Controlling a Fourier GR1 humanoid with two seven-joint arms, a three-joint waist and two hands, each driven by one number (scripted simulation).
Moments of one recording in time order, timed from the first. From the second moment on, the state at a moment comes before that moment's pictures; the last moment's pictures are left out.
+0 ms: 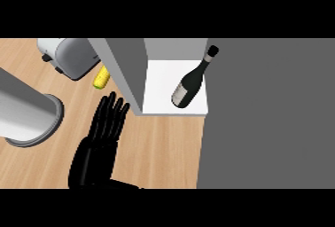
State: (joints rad) left arm -0.14 0.41 -0.68 -1.84 0.67 0.55 -0.41; right arm 0.08 -0.11 0.03 -2.35 -0.14 0.32 0.38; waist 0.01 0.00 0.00
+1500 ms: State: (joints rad) left arm 0.62 0.77 -0.04 -2.16 0.93 0.08 -0.56; right arm -0.19 -0.01 0.77 -2.32 0.14 0.04 0.71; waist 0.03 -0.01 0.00
